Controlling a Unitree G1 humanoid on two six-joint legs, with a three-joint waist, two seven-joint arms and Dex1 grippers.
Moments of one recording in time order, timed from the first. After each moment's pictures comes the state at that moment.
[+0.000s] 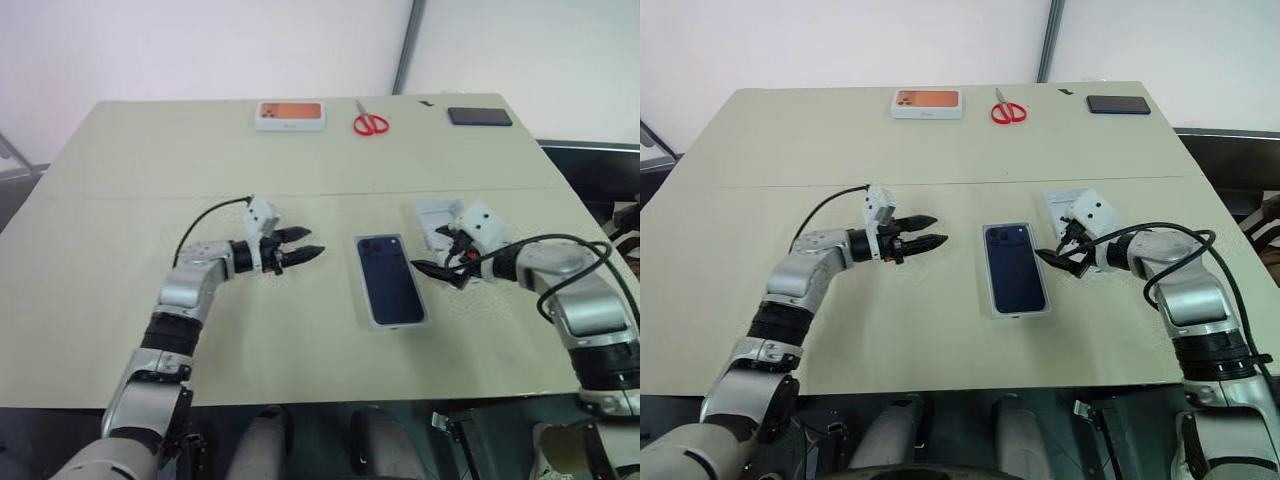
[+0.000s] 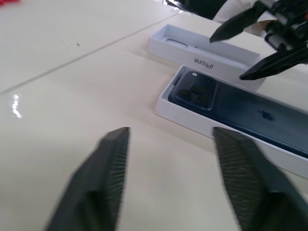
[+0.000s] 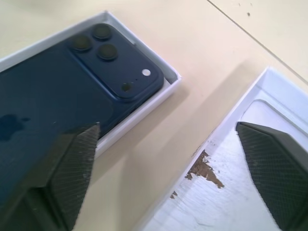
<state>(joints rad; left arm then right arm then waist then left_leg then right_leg) -0.58 0.38 -0.04 0.29 -0.32 0.33 -1.05 -0.41 -0.76 0.00 -0.02 0.16 0.56 0.84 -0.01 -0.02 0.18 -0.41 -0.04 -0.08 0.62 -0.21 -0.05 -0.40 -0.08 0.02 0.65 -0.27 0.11</state>
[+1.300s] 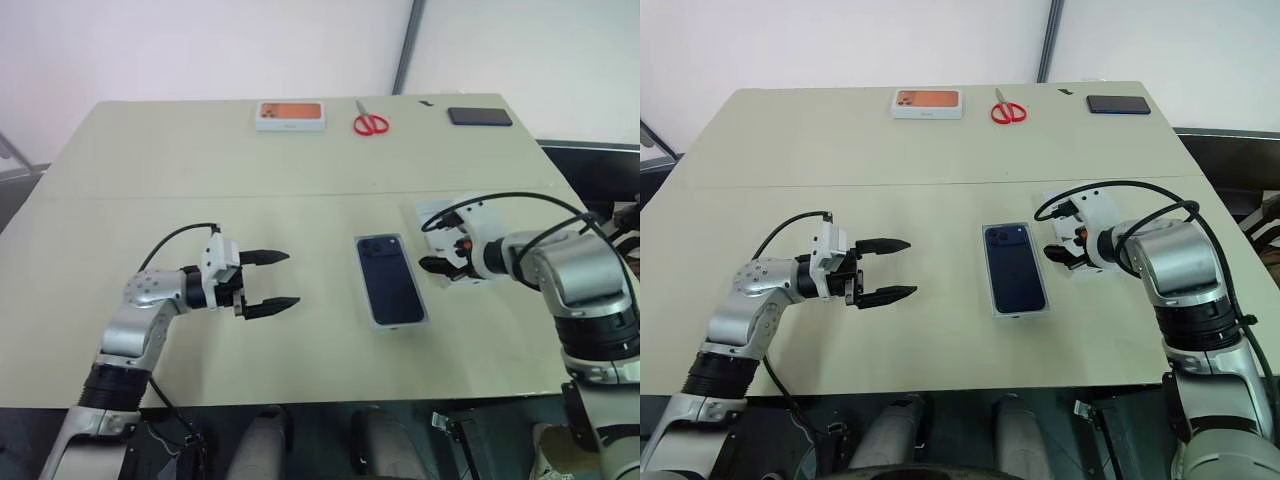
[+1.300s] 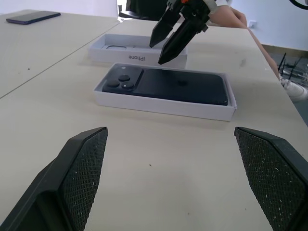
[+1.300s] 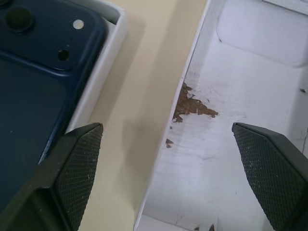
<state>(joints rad) -0.32 0.54 -0.03 0.04 -0.42 0.12 -1.23 -0.64 -0.72 0.06 -0.17 0.22 1.41 0.58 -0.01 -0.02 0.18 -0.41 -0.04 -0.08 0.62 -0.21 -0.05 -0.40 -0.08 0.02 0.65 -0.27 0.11</state>
